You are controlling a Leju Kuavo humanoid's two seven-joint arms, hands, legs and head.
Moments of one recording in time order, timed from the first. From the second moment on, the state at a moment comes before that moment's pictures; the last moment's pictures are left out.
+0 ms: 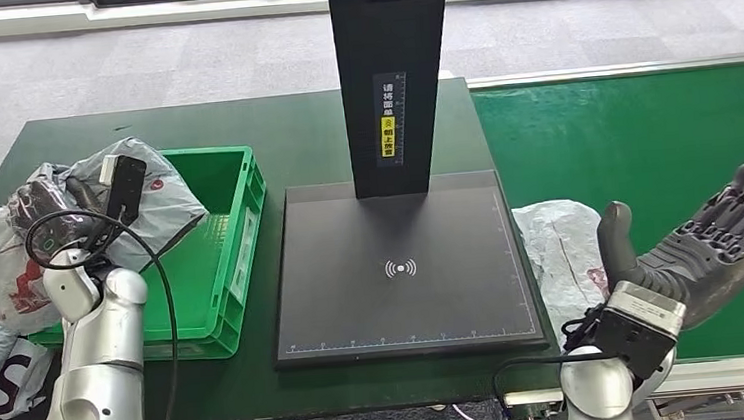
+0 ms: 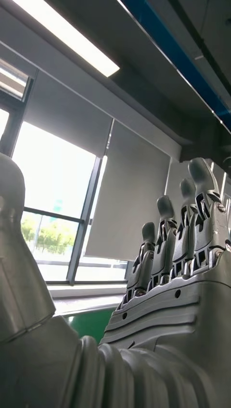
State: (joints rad) left arm -0.65 -0.10 0.40 -0.88 -1.37 0.70 -0.06; right arm -0.05 0.30 0.09 -1.71 0.71 -0.70 -0.70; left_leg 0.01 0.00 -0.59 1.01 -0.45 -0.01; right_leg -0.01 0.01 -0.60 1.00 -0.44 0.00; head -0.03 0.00
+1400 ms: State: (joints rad) left arm -0.68 -0.17 0.65 -0.85 -1.46 0.70 -0.21; right arm -0.05 0.30 0.09 -1.69 0.72 -0.70 -0.70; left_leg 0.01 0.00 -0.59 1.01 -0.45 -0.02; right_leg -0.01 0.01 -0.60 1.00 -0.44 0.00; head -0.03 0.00
